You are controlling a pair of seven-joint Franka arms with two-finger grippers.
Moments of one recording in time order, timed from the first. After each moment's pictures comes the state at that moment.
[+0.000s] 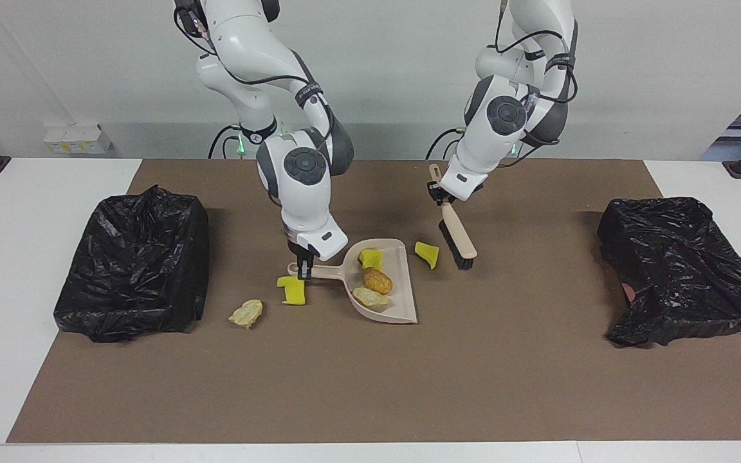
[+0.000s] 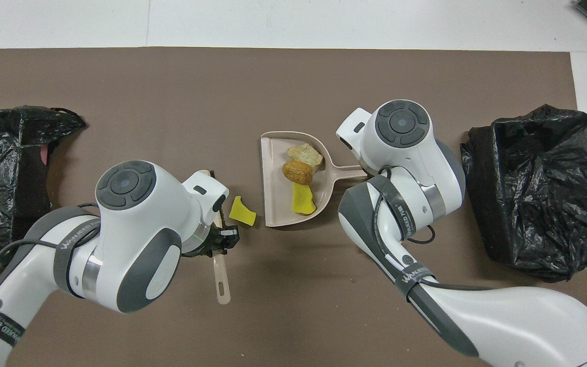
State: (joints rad) left arm -0.56 0.00 0.05 -2.11 -0.23 1.93 -0.55; right arm 0.30 0.38 0.09 -1.73 -0.17 2.06 -1.13
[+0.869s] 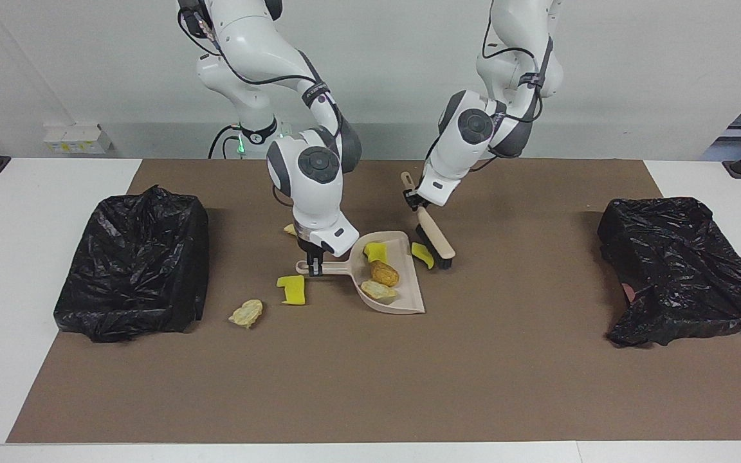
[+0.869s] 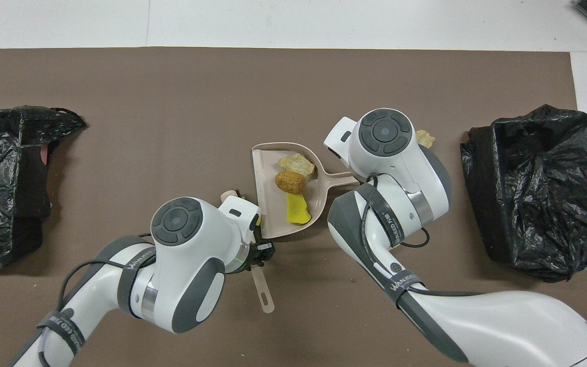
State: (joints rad) left arm -0.69 0.05 0.03 -2.21 -0.40 2.16 -0.70; right arm 0.33 0.38 0.09 -1.74 -0.18 2.06 -1.17
